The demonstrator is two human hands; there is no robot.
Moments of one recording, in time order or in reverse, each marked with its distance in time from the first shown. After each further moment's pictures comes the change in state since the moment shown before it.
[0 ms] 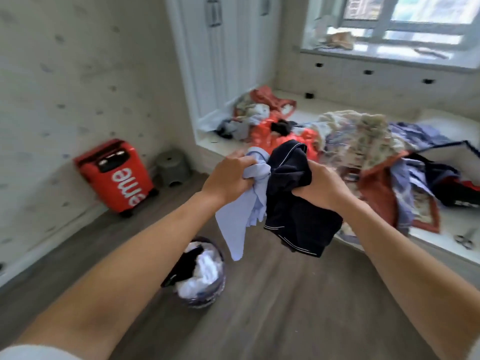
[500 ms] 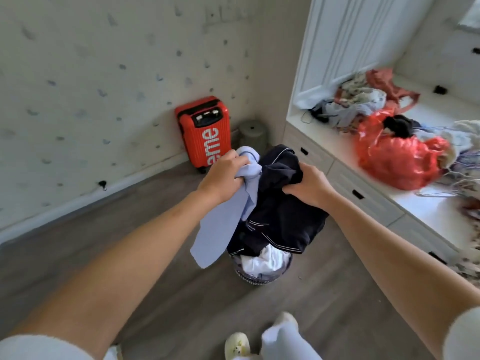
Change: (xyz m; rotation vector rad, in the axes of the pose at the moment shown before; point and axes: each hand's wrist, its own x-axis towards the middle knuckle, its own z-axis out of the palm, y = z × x) left_hand -0.150 -0.261 -0.117 0.066 0.121 -0.394; right_hand 0.094 -0.237 0.233 0.245 -0.351 -0.193
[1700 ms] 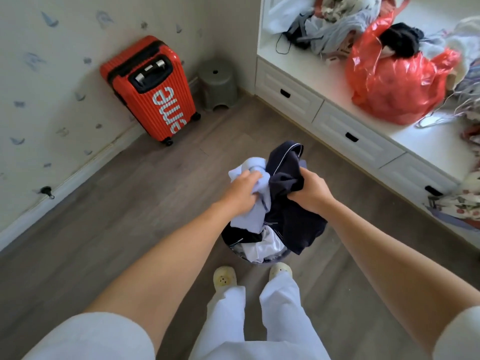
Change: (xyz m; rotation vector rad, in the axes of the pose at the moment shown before) left_hand 0.118 -0.113 0.172 -0.140 -0.567 -0.175; right_hand 0.125 0.115 0.085 -0.021 -0.011 0.399
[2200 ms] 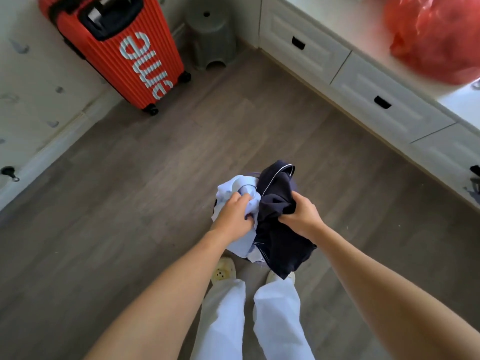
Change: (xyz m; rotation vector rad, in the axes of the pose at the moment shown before) left_hand 0.050 -0.125 0.143 -0.004 -0.132 -0.197; right_hand 0.064 0.107 0.148 0.135 -0.176 0.199
